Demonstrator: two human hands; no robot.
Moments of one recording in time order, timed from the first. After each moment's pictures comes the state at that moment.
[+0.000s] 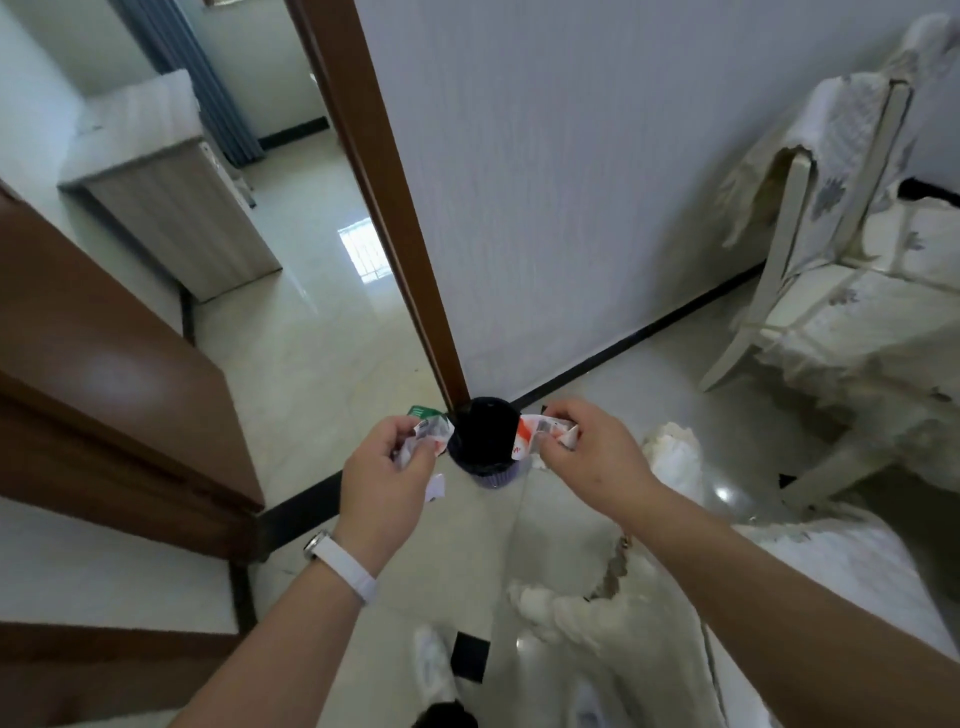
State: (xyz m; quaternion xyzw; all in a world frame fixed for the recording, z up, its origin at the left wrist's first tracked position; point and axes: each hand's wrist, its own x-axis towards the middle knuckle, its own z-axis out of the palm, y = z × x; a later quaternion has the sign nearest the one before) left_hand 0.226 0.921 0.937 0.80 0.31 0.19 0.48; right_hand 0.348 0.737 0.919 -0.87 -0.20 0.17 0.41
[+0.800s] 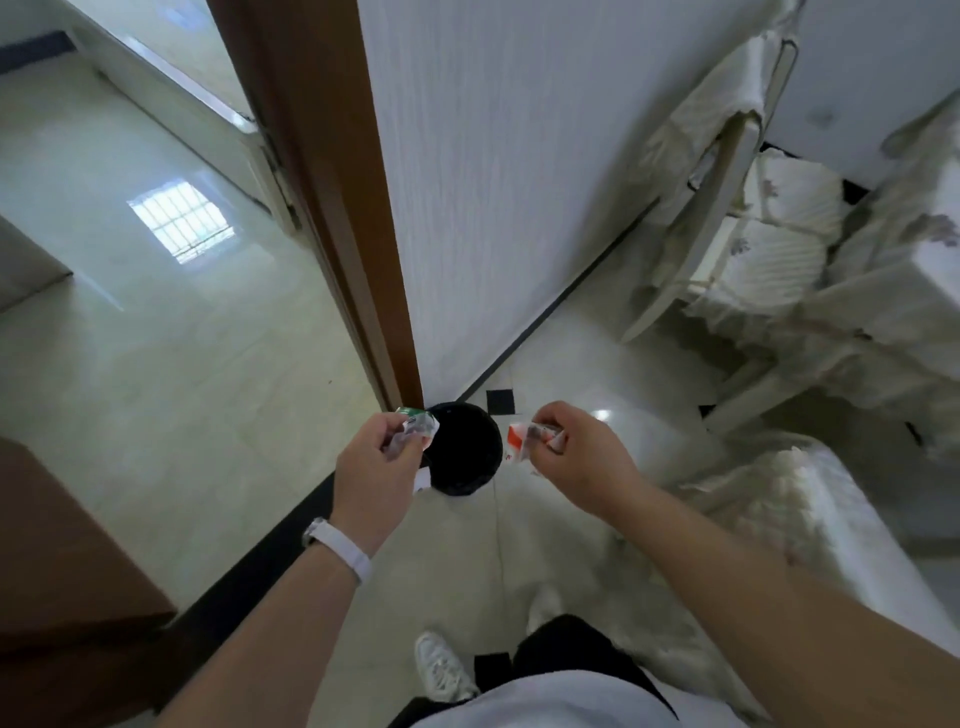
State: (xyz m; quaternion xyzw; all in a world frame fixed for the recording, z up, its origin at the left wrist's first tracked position) left_hand 0.369 1.177 0.853 0.84 0.20 0.04 0.51; right_hand 0.414 0.953 0.866 -0.93 -0.04 0.13 0.34
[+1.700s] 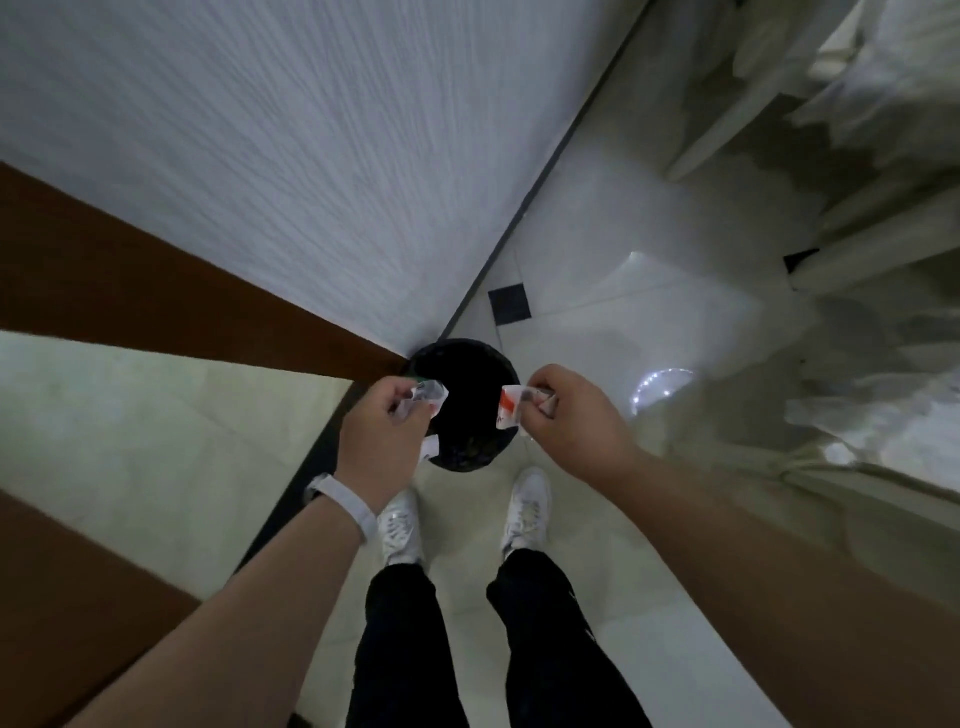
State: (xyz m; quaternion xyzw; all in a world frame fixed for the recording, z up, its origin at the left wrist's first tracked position) left_hand 0.597 1.178 0.610 0.82 0.23 -0.21 0.48; right_hand 0.602 0.963 0.599 -0.88 0.09 0.25 0.39
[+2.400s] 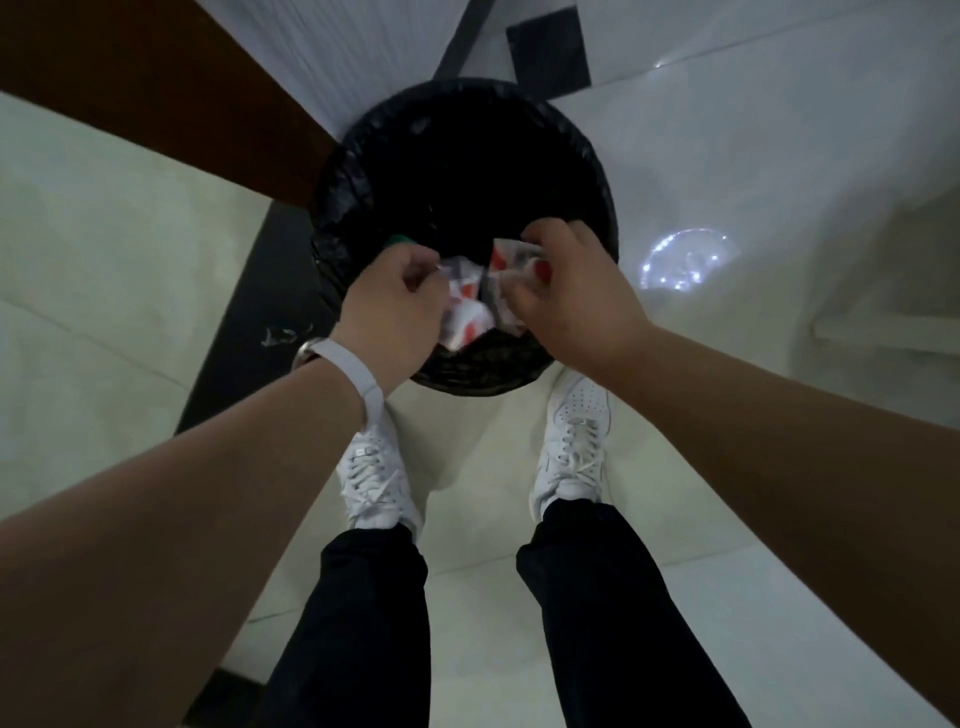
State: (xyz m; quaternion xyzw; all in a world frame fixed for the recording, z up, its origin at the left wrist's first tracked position) left_hand 0.583 1.213 0.231 0.82 0.21 -0.30 0.43; right_hand 0.575 1.029 0.231 -0.91 0.06 0.23 0.34
